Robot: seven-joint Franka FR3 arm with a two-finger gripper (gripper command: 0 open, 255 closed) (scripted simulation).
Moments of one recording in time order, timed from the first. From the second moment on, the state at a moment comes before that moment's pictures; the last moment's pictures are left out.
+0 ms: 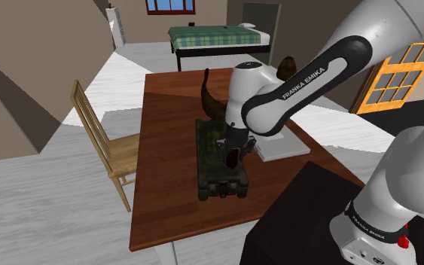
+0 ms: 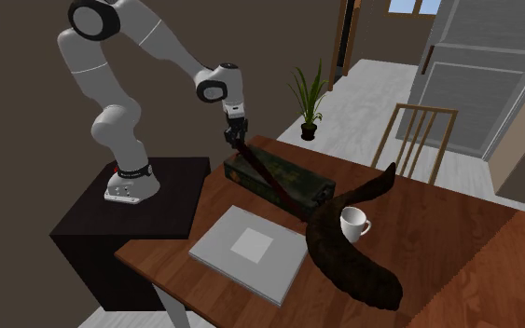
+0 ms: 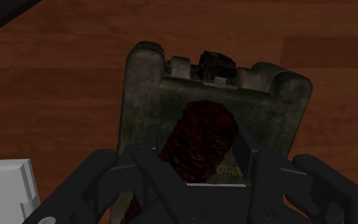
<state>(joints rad) 0.06 -0.16 0.26 -2.61 0.09 2.50 0.81</state>
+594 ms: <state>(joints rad) 0.05 -0.05 0.27 -2.64 0.05 2.64 0.84</state>
